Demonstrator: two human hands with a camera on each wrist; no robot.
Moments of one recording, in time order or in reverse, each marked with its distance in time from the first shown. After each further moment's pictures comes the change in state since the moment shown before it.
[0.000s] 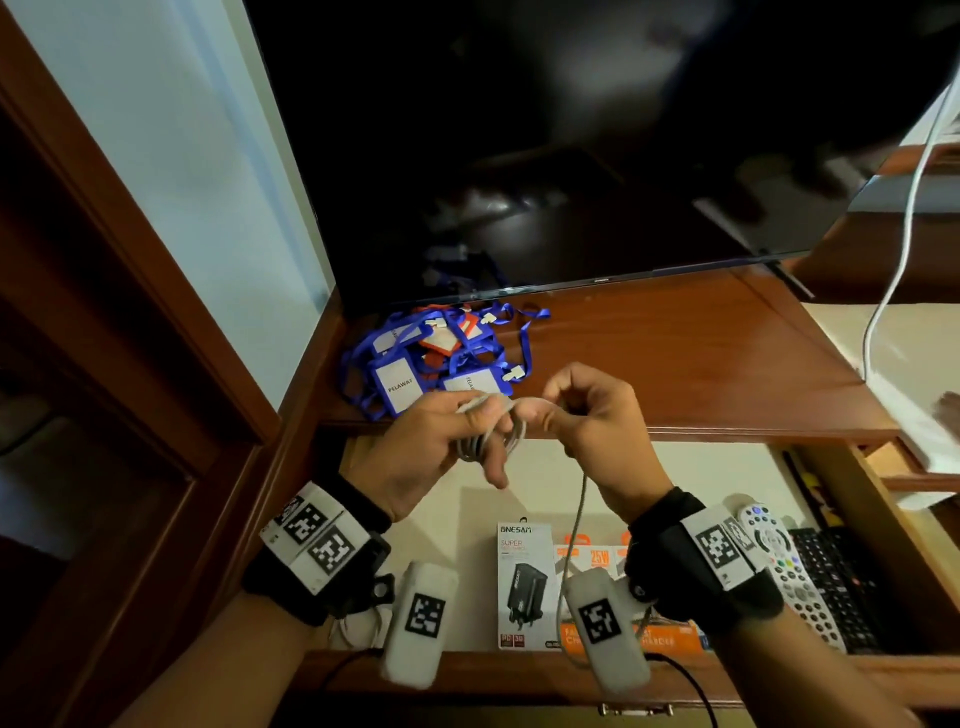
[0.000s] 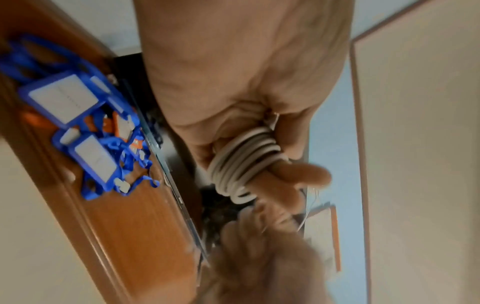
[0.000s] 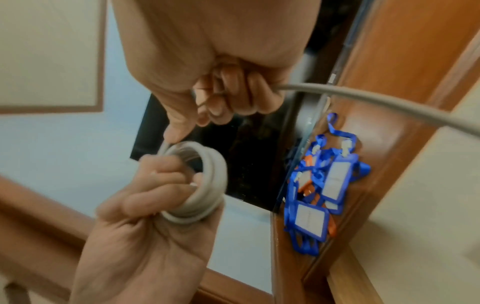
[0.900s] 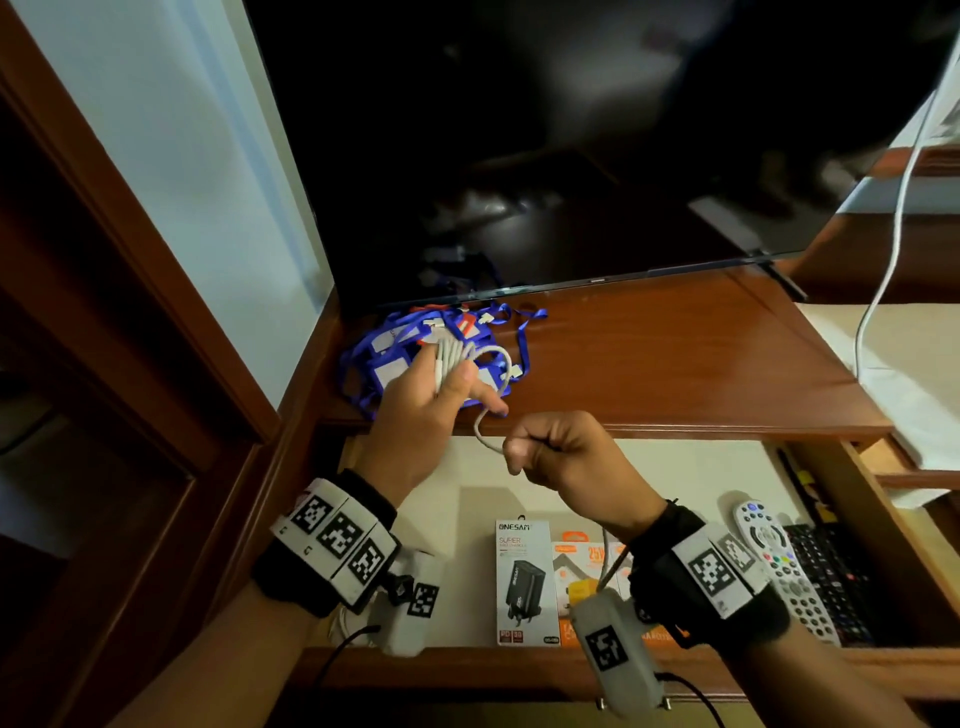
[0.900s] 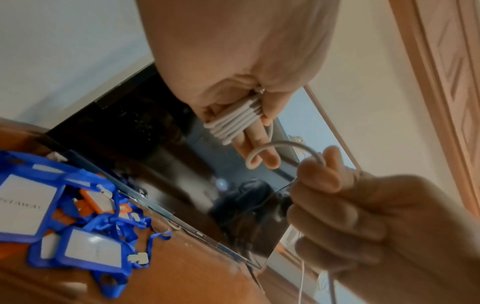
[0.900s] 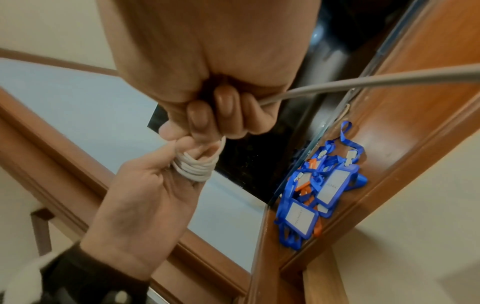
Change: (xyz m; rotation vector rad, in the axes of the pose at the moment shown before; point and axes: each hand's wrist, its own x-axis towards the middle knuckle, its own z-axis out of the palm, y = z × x) left_hand 0.010 -0.008 -0.005 0.466 0.377 0.278; right_hand -0.022 -0.005 0.006 -0.154 -0.363 0.008
